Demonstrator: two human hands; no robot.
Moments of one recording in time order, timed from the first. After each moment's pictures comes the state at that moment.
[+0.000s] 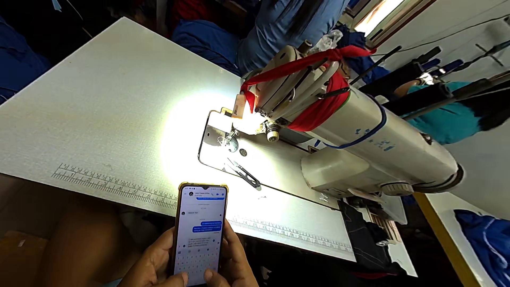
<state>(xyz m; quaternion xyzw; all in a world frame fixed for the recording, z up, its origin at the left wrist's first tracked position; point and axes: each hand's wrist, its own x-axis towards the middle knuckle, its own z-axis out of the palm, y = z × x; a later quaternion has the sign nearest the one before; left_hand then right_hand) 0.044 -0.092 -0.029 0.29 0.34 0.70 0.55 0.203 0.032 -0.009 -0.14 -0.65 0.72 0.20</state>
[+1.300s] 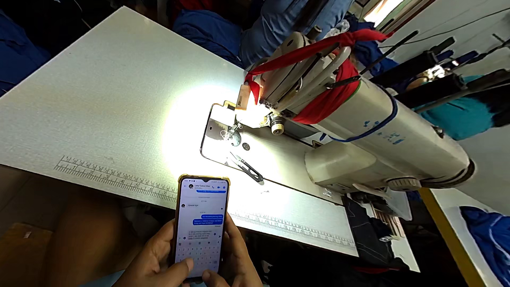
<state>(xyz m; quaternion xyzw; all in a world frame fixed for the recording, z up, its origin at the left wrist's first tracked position) 0.048 -0.091 -0.027 0.26 0.39 0.70 0.54 0.203 0.032 -0.007 -0.14 -0.66 0.72 0.18</state>
